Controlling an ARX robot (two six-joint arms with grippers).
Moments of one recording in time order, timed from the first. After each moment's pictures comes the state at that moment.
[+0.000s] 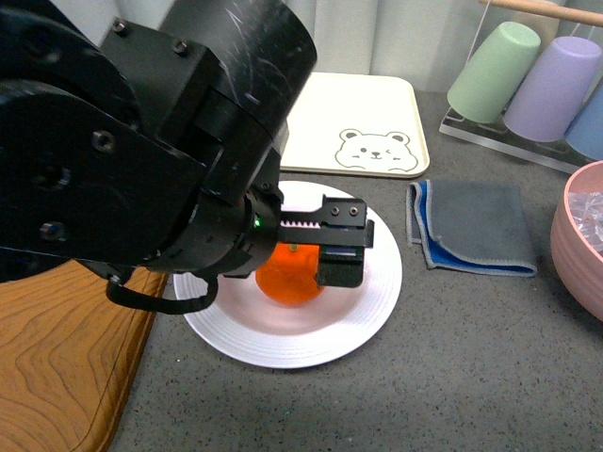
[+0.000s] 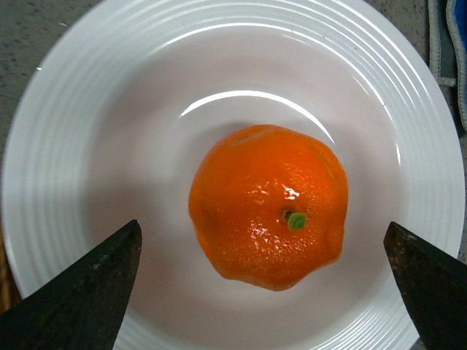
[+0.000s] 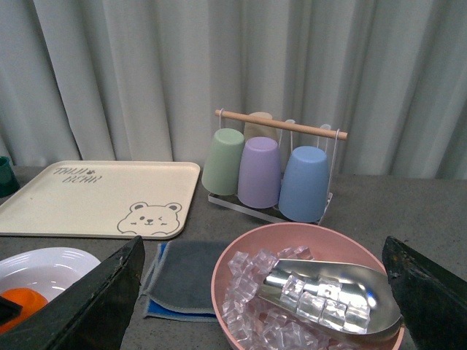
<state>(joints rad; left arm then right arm) -0.56 1.94 0.90 0.16 -0.15 -0.38 0.00 0.00 0.01 0.00 0.00 0.00</state>
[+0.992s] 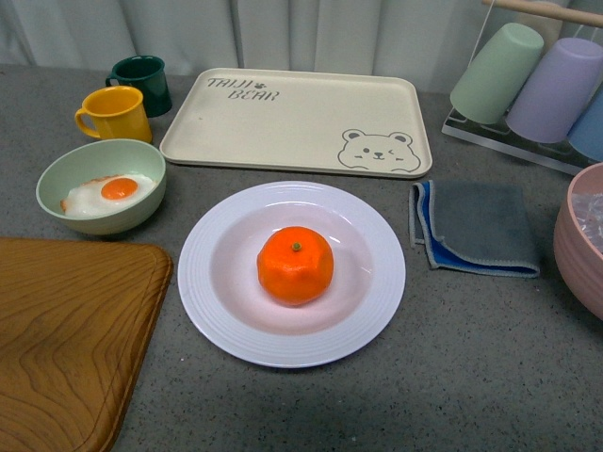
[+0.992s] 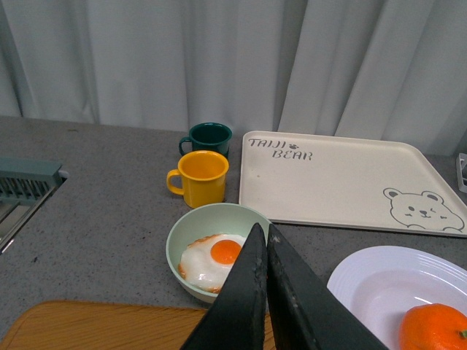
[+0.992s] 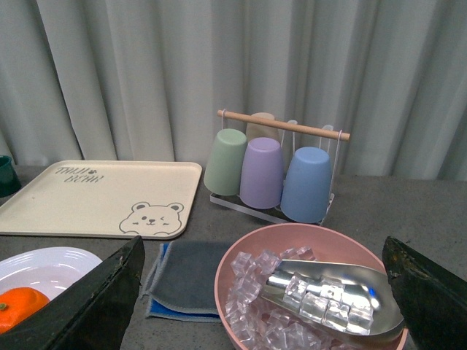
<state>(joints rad) -0.17 1.19 0.07 1.11 -0.17 -0.01 0.00 0.00 0.01 0.00 0.00 0.00</state>
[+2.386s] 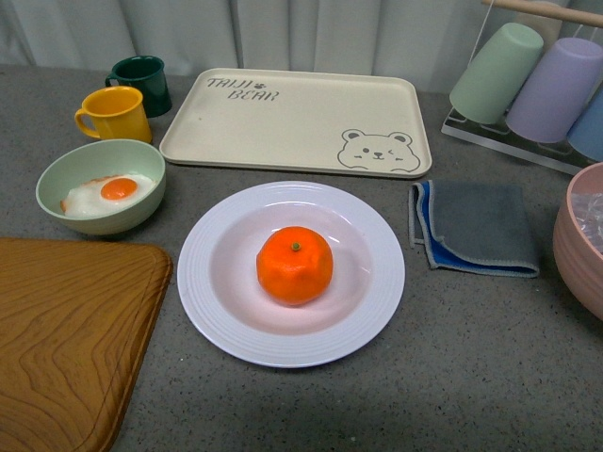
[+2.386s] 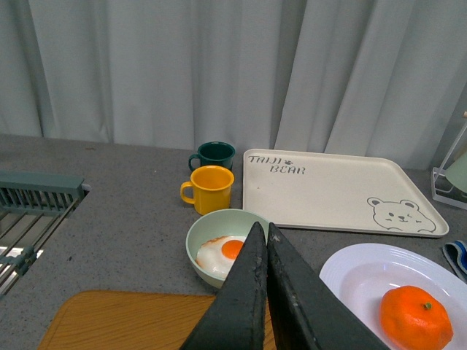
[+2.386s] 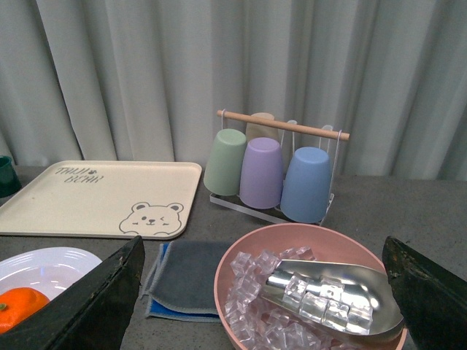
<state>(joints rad) 0.00 0.22 0.02 0.23 0.00 -0.01 0.00 0.00 0.01 0.00 0.00 0.00</state>
